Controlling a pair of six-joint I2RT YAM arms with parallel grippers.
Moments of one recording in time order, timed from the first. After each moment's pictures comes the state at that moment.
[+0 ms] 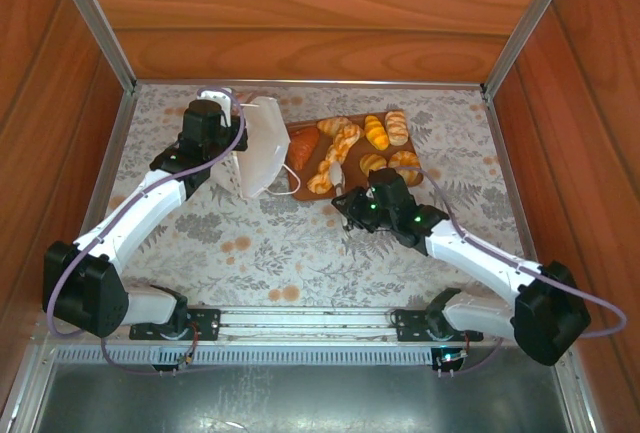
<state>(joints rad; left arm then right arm) -0.40 1.32 1.05 -0.18 -0.10 -0.26 0.72 1.17 0.66 -0.17 -0.19 1.17</state>
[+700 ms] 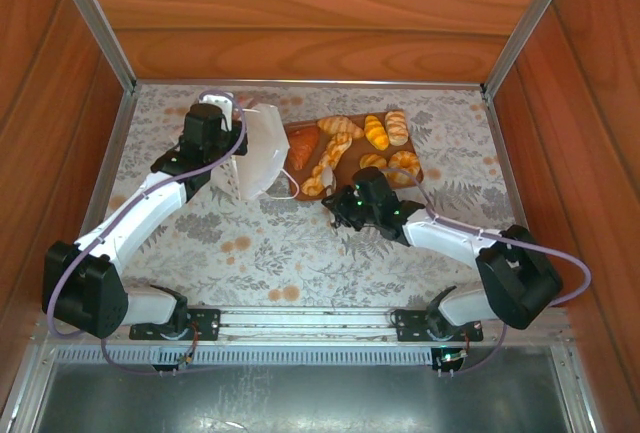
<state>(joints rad) -0.40 1.32 1.02 -0.17 -0.10 -0.24 0.72 1.40 0.66 0.02 -0.22 1.25</state>
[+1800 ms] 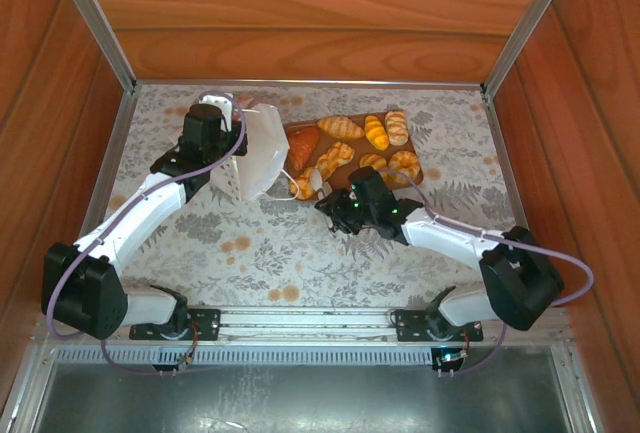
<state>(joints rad) -0.40 1.31 1.01 -0.17 -0.08 -0.24 0.75 1.36 0.70 -0.10 -0.27 1.24</state>
